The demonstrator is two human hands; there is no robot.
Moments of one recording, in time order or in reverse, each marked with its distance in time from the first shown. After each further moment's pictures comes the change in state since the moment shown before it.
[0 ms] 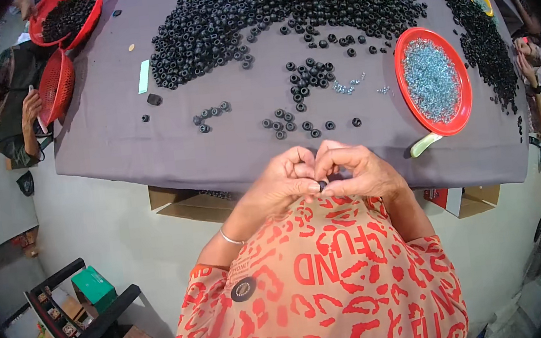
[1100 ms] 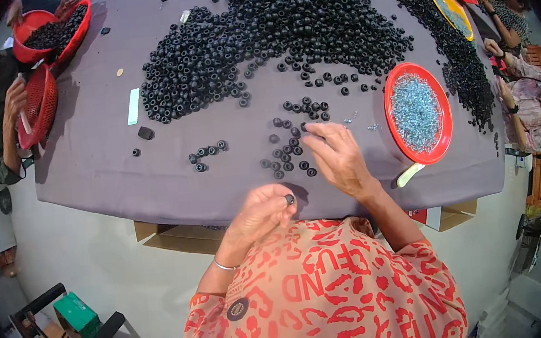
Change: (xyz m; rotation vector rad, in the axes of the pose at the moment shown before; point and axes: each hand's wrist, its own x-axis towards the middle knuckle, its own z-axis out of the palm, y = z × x) left_hand 0.000 0.005 -0.044 -0.282 -0.037 0.083; right_hand 0.062 0.020 -0.024 -1.193 0.566 -0.376
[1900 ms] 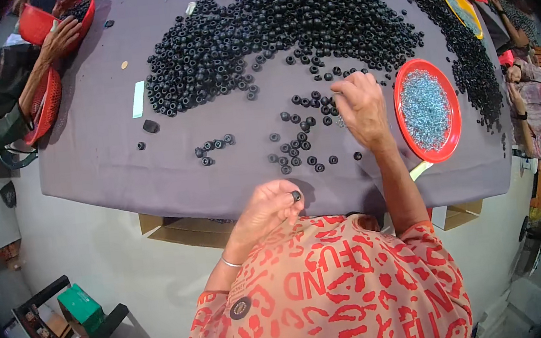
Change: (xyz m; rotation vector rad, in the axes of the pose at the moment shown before) left_hand -0.003 -0.002 -0.001 0.025 0.001 0.032; right_hand 0.044 0.044 -0.010 -0.131 0.104 0.183
